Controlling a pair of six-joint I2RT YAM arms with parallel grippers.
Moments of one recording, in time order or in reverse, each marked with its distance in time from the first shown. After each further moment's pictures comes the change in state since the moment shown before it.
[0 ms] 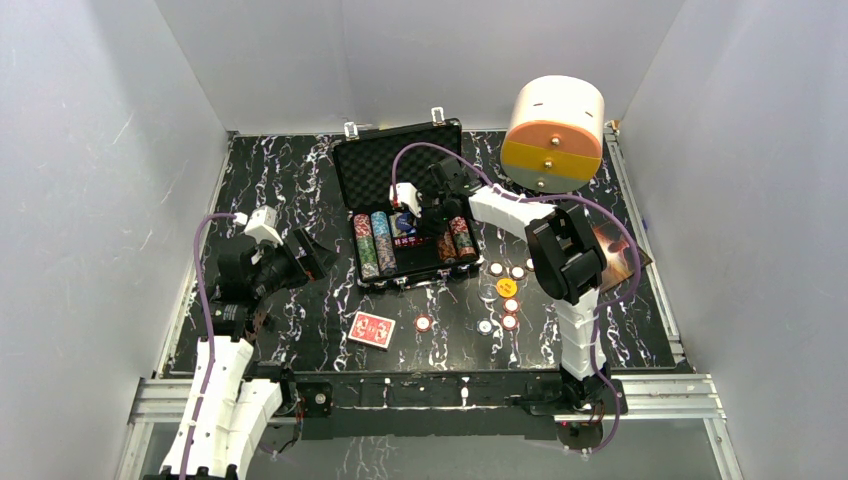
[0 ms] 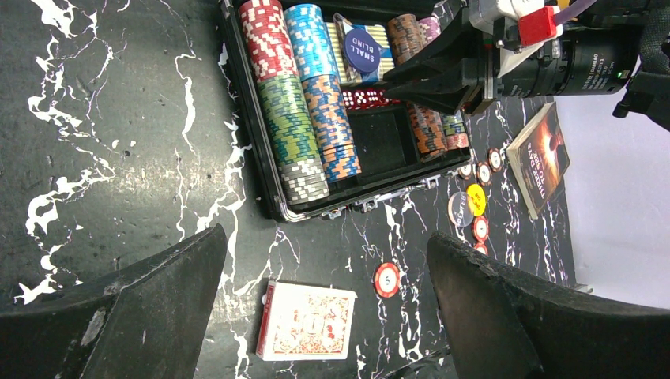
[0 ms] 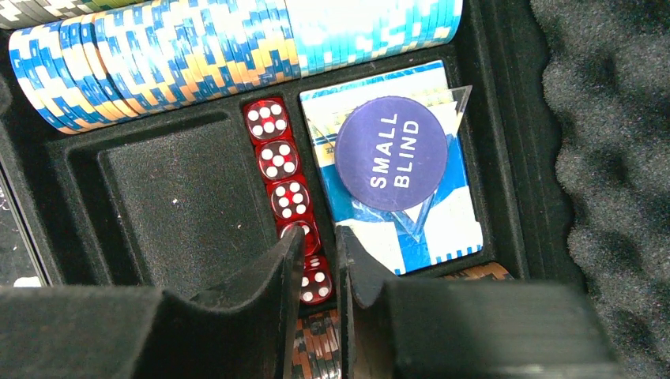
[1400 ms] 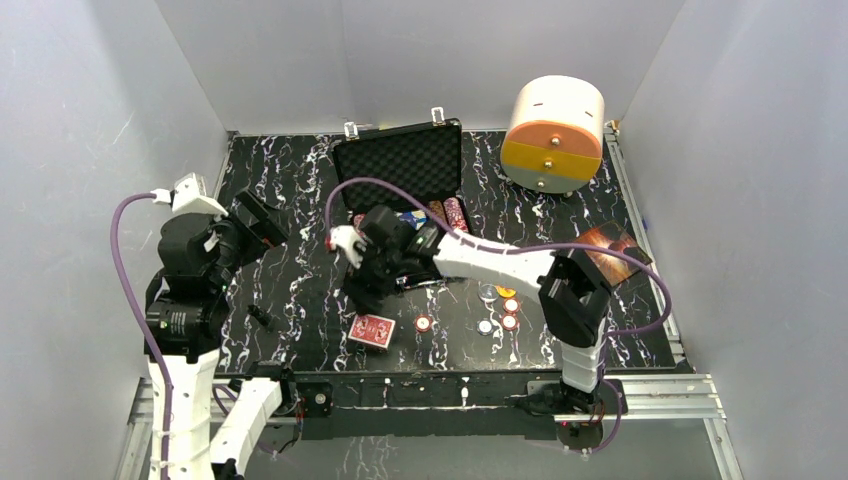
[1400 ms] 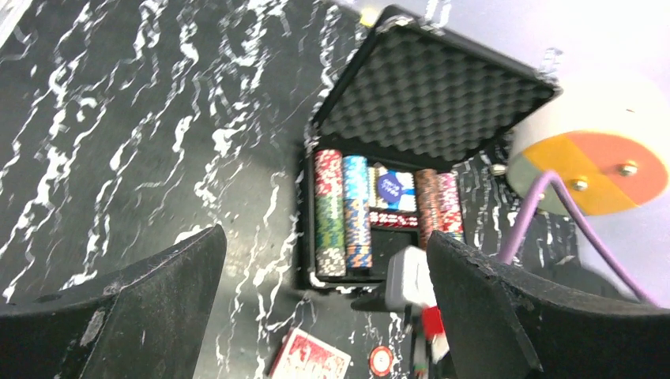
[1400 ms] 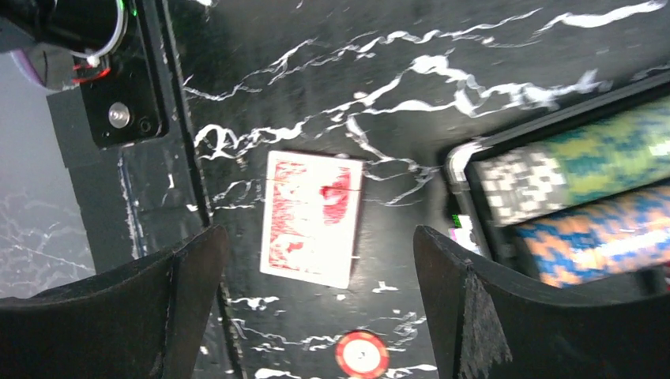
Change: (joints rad) left arm 0.000 0.042 0.547 -0.320 -0.383 -0.010; right arm 0.420 -0.212 -0.020 -0.077 0.120 0.663
